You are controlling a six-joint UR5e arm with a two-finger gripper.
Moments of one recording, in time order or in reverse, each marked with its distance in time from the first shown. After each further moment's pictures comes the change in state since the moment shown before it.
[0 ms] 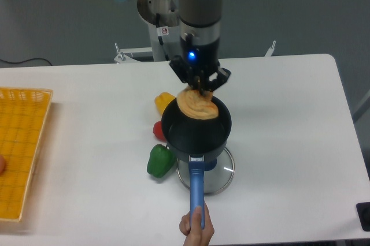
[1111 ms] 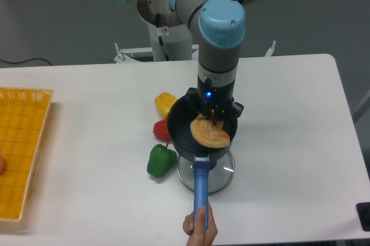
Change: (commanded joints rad) arm -0.012 -0.109 0.015 0.064 0.005 -0.003
